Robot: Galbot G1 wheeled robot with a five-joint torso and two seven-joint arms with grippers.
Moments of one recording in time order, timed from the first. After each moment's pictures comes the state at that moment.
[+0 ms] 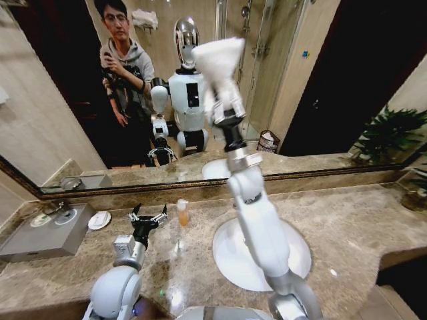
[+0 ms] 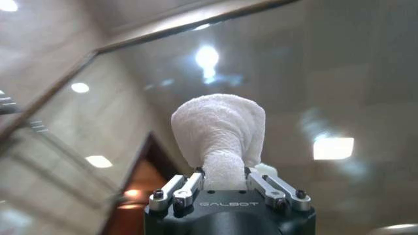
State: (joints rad) left arm 1.68 -1.40 -0.62 -2.34 -0.15 0.32 -0.09; right arm -0.67 1.61 0.01 1.83 -0.01 0.24 -0.03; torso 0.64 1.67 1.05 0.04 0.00
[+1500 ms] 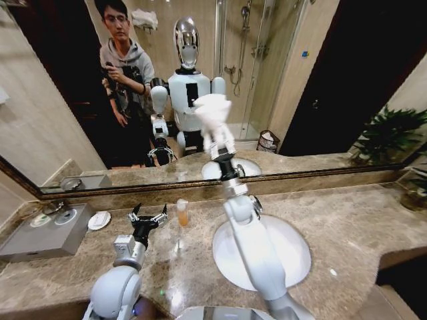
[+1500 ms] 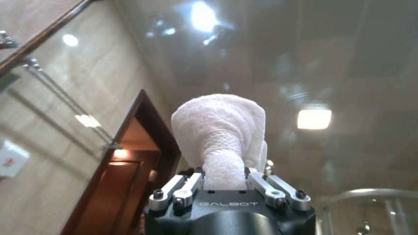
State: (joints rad) left arm 1.68 -1.40 -0.62 -2.34 -0.15 0.32 -0.09; right arm -0.83 1.61 0.08 1.69 -0.15 0.42 0.01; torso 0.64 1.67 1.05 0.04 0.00
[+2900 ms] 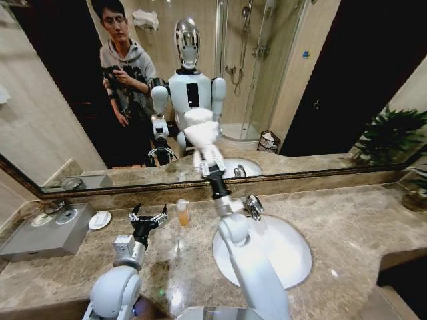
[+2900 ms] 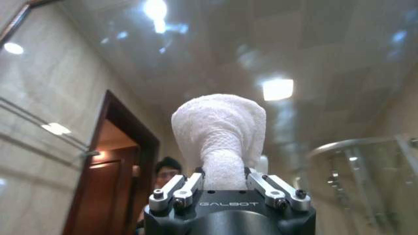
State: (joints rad) left arm 1.68 -1.40 -0.62 -2.34 -0.15 0.32 -0.09; right arm -1.10 1.56 0.12 1.98 0.00 0.31 0.03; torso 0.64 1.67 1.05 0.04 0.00
